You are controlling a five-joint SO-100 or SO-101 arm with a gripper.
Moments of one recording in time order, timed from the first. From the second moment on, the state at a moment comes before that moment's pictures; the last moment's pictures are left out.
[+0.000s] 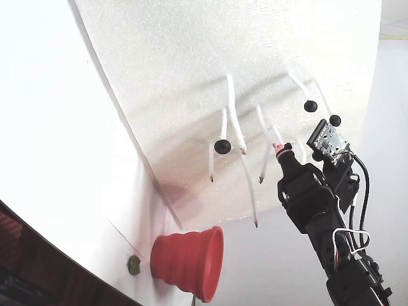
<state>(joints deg) 24.5 63.9 93.8 -16.0 -99.4</state>
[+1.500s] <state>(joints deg) 23.9 71.8 105.9 -17.8 -99.4</state>
